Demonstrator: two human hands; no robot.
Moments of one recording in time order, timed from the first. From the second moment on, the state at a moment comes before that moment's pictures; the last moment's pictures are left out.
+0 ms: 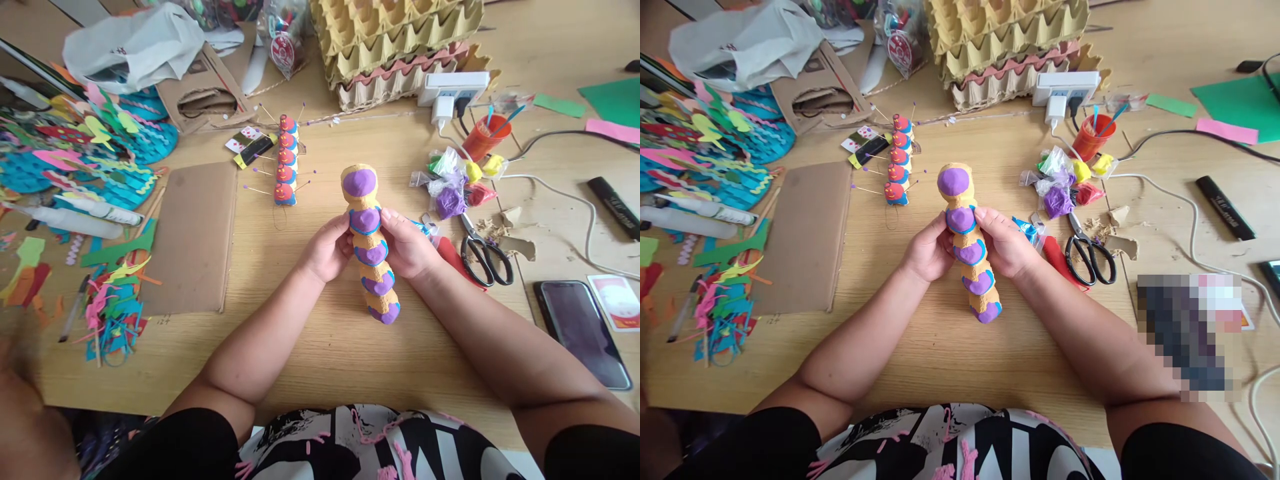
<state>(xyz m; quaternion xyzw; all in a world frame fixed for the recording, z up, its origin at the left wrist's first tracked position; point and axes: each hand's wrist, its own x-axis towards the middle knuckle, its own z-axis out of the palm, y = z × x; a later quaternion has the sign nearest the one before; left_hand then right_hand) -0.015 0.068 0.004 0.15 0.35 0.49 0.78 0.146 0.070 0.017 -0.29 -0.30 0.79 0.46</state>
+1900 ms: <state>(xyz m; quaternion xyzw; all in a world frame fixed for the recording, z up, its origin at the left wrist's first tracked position) -0.008 0.063 0.012 0.23 0.32 0.52 0.76 0.157 0.073 0.006 -0.35 -0.47 0.63 0.51</state>
